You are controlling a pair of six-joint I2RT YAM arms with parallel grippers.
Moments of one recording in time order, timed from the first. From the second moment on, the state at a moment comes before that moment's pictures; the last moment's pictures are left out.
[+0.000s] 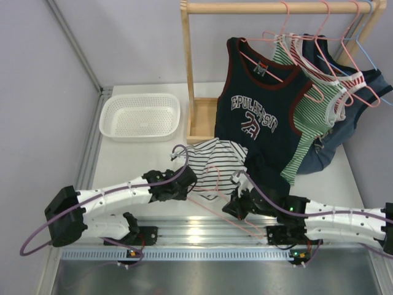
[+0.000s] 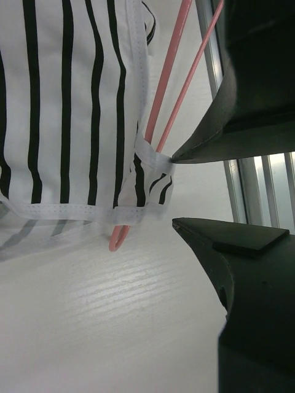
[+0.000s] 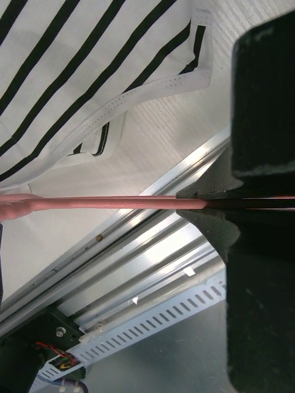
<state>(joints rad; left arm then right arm) -1.05 1.20 0.73 -0.69 -0.39 -0.80 1.24 0.73 0.31 -0.09 0.05 0.53</state>
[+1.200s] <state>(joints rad) -1.12 1.21 0.71 -0.63 -0.52 -0.83 1.24 0.87 0.34 0.05 0.05 0.51</state>
